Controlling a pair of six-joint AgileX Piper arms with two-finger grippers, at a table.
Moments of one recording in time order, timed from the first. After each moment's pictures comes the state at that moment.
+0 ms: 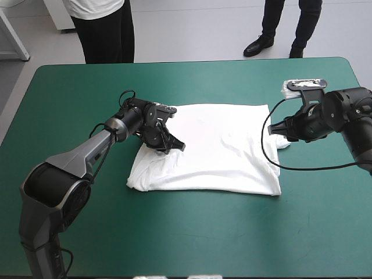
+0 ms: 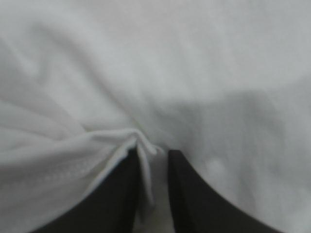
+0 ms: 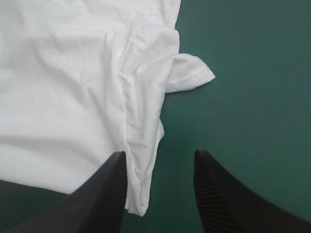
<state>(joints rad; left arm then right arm) -0.44 1.98 -1.55 -0.13 0.98 0.05 0.17 1.38 -1.41 0.01 1.16 0.04</state>
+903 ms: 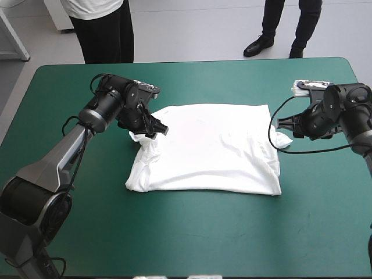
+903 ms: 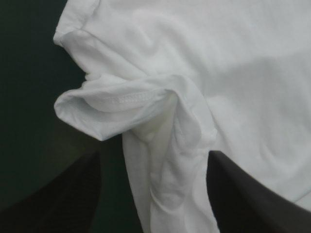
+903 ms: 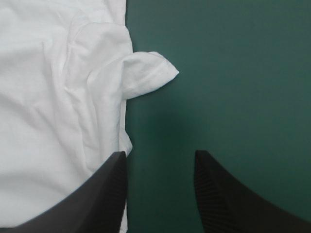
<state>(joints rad) -0.40 1.83 -1.70 0.03 1.23 -0.01 0.07 1.49 -1.41 0.00 1.14 0.11</state>
